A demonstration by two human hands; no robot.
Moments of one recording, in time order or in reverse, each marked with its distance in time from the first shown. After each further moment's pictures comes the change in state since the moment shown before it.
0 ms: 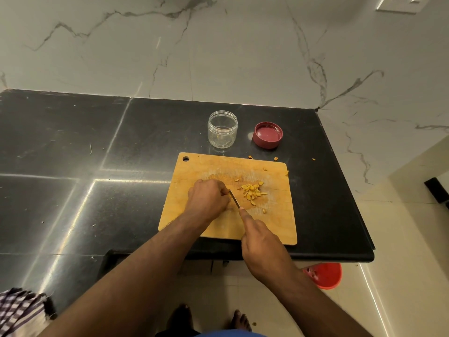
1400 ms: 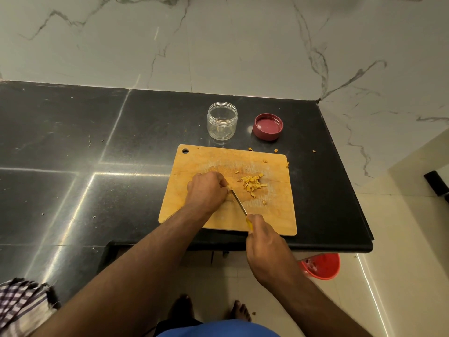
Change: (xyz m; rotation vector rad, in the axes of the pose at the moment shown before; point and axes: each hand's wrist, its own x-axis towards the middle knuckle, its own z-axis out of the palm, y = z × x) left_hand 0.006 -0.009 0.012 -0.049 0.014 -0.041; right_hand -0.028 0.001 -0.001 0.079 0.115 -0.038
